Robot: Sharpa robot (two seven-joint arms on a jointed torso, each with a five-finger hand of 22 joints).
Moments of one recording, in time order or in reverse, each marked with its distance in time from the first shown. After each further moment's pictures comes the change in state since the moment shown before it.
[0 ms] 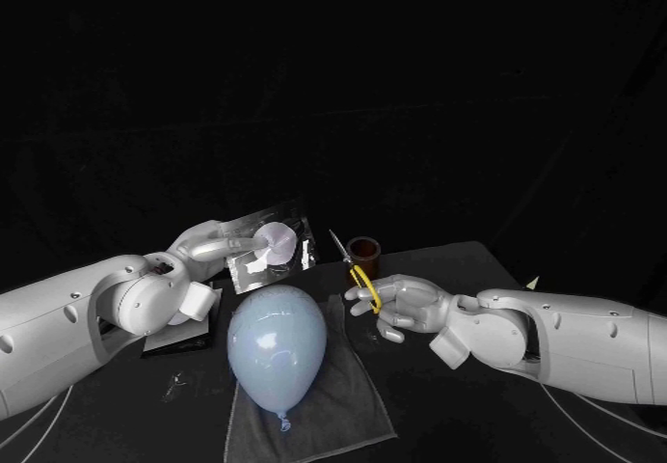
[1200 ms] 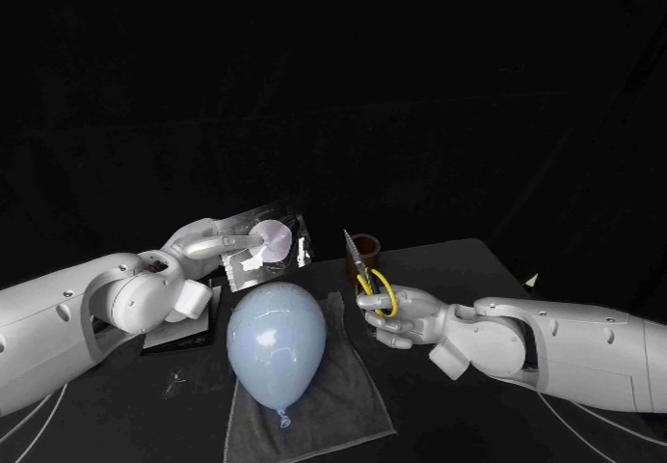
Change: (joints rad) left arm 0.000 -0.014 0.000 0.003 0.000 -0.001 -0.001; left_hand -0.002 -0.002 0.000 0.000 0.000 0.000 0.000 0.001 0.000 -0.002 0.002 0.000 0.000 0.000 0.000 0.000 0.001 -0.002 -0.001 0.001 0.000 0.000; right arm -0.031 0.002 0.000 0.021 0.025 0.032 -0.017; right_hand 0.016 -0.280 0.148 0.236 0.001 0.034 -0.159 0.639 0.566 0.082 -0.027 0.549 0.715 0.038 -0.106 0.305 0.371 -0.017 0.101 -0.104 0.260 0.238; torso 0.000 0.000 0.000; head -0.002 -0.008
